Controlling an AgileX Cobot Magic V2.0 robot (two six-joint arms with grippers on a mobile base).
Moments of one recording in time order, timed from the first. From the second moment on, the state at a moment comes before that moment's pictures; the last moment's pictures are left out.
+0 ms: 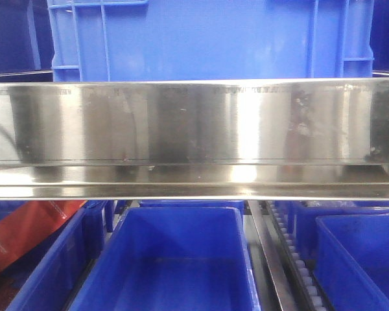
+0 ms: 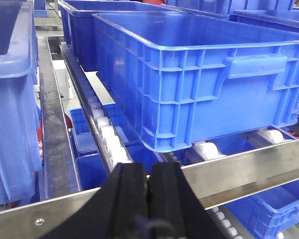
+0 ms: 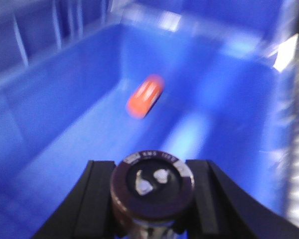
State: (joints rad) left arm -0.65 0.24 -0.73 0.24 0.79 -0.29; right arm 0.45 1.56 -1.84 0.13 0.91 -0.12
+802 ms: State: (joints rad) left arm -0.65 0.24 -0.73 0.24 0.79 -0.29; right arm 0.48 1.82 -1.92 0.13 0.98 -0.12
